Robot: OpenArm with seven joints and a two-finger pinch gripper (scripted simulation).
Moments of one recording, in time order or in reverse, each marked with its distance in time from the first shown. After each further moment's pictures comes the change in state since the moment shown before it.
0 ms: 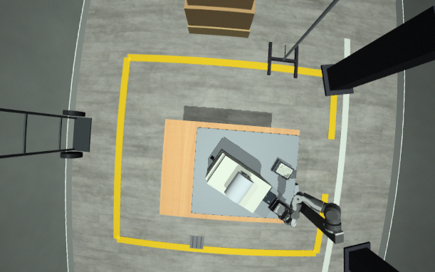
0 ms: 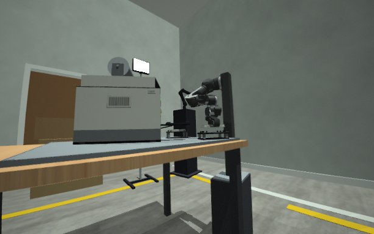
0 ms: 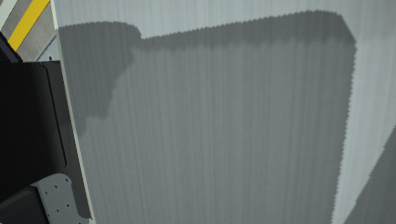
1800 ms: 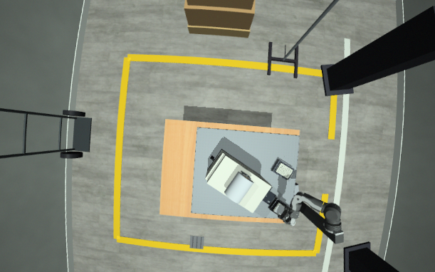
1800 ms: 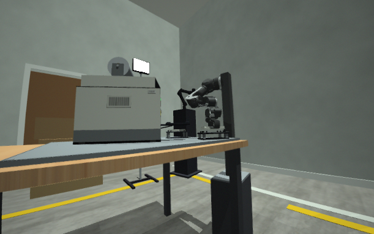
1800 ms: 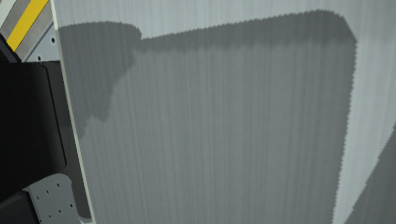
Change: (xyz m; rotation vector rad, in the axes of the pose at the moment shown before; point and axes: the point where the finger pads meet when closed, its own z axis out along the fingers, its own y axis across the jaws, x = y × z) arm 0.000 0.000 0.010 0.001 0.000 0.000
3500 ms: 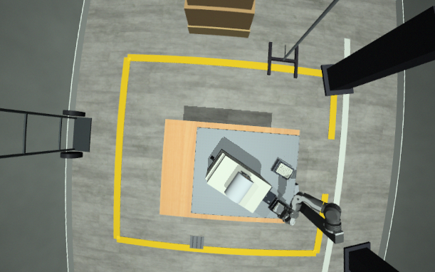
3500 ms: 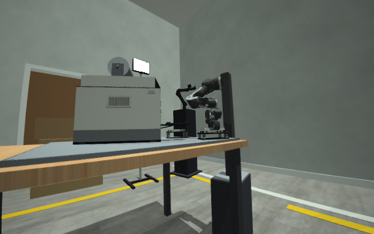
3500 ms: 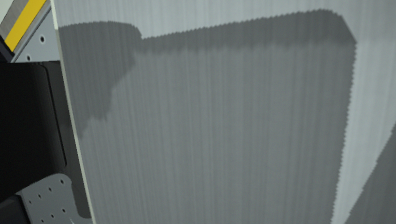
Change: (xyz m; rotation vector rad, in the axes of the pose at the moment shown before) arm 0.000 0.000 0.008 -0.001 -0.001 0.000
